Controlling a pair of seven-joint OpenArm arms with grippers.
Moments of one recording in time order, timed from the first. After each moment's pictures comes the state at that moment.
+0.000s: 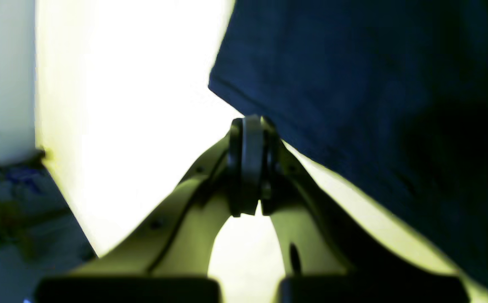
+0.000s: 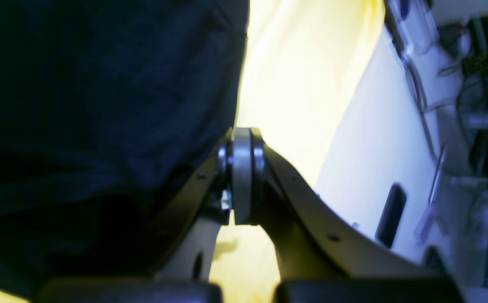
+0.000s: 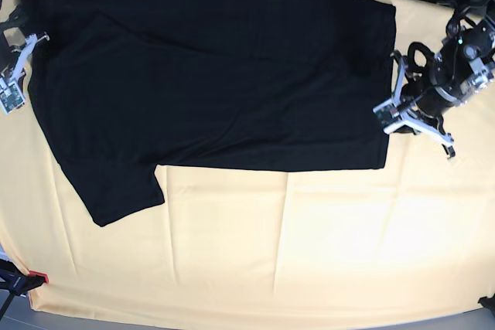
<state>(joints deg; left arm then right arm) 2.0 -63.8 21.4 121.6 -18.9 -11.8 41.7 -42.0 46.3 31.8 124.1 20.1 18.0 -44.8</state>
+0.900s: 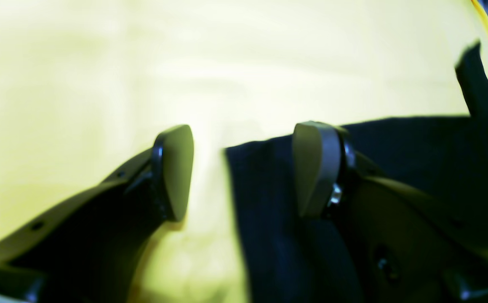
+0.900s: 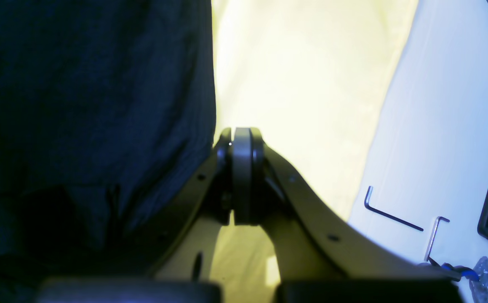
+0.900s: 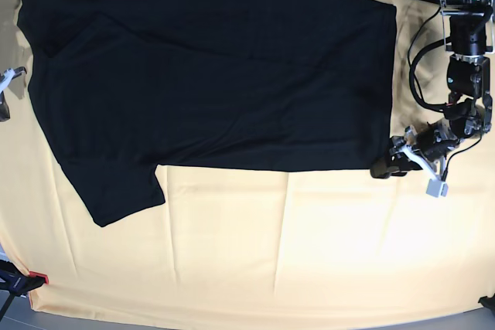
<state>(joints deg) -15.2 -33.5 1.6 60.4 -61.9 -31.8 42.5 -24.4 45.6 31.6 101.7 32.8 29.7 -47.9</state>
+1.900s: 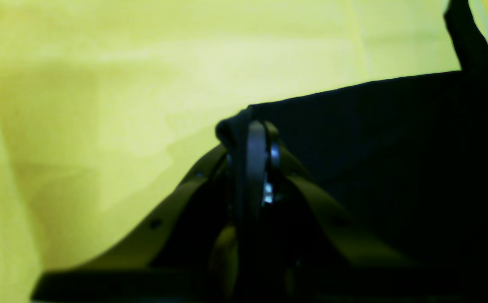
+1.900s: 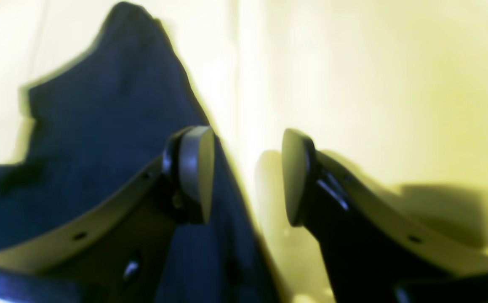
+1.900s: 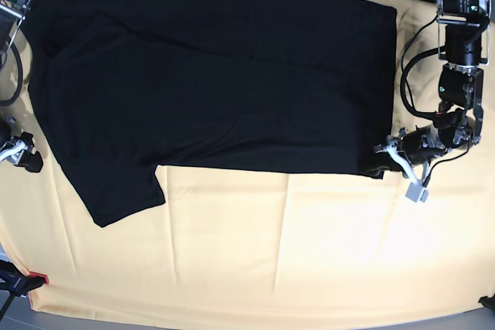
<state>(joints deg) -18.8 -32.7 5.5 60.0 -62.5 -34.2 47.1 14.8 34.3 26.3 54.5 46.2 36.8 -48.9</state>
